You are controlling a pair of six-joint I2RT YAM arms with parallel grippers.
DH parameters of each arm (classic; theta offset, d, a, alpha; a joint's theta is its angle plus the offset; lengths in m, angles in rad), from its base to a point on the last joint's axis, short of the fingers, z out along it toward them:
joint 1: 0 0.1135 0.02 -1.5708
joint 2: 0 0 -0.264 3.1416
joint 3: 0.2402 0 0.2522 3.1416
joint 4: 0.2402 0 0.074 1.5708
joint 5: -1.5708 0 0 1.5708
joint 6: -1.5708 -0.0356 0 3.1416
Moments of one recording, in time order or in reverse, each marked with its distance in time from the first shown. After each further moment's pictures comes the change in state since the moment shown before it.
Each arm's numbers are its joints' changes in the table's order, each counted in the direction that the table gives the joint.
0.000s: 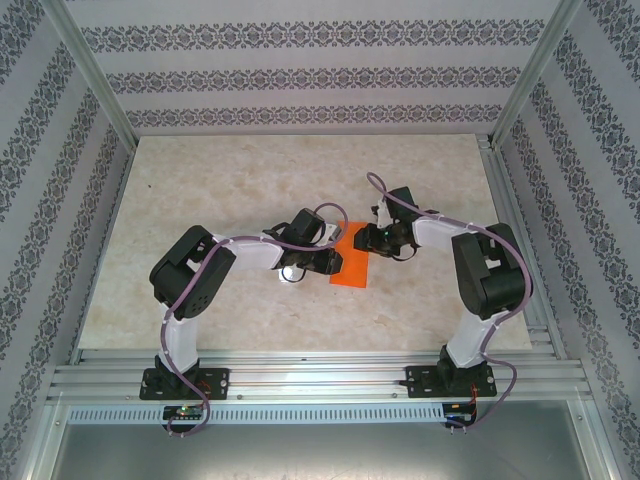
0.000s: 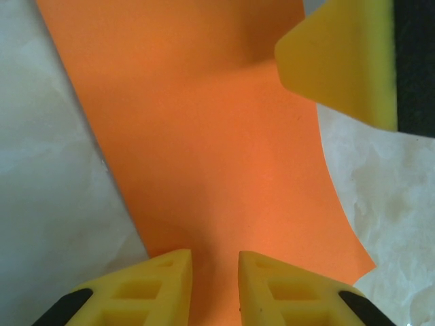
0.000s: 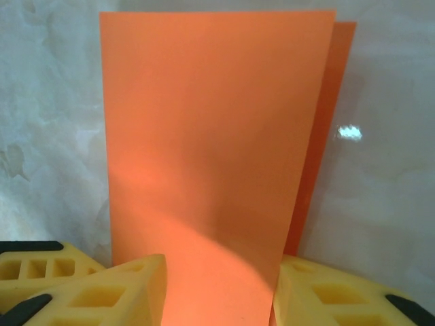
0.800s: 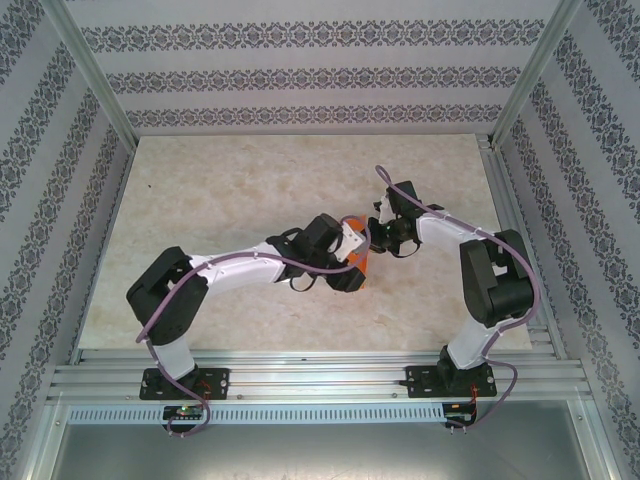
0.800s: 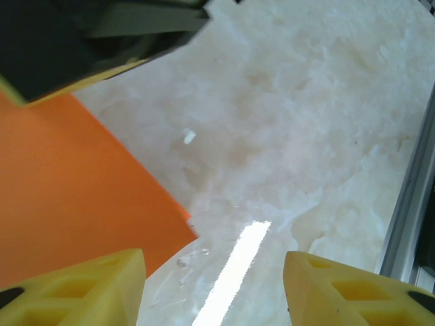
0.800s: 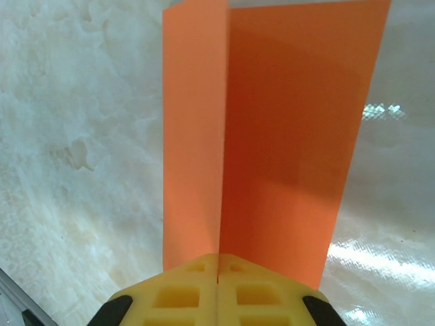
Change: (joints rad) left arm -0.187 -0.185 0.045 0.151 0.063 -0.255; right arm 0.000 -0.047 0.051 0.109 0.063 -0.109
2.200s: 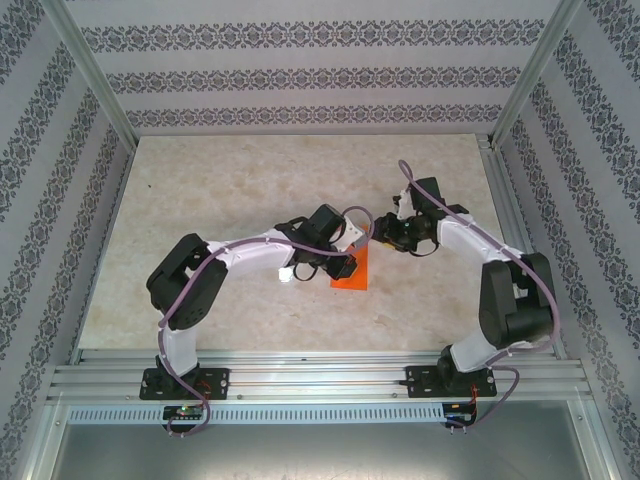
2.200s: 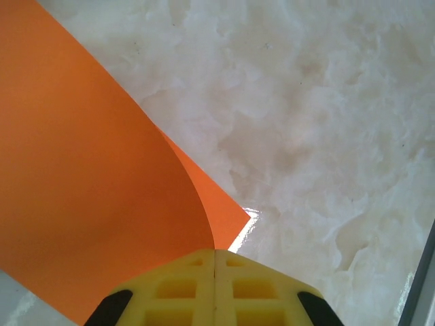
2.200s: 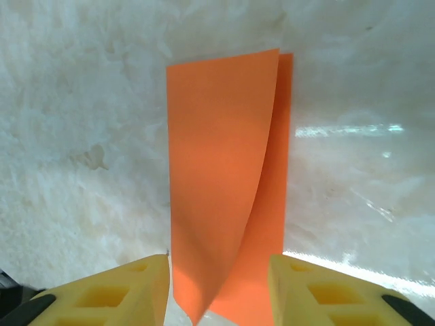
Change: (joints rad) left arm 0.084 0.127 0.114 0.093 -0.077 -0.017; right arm -0.100 -0.187 -0.050 0.077 -0.005 0.060
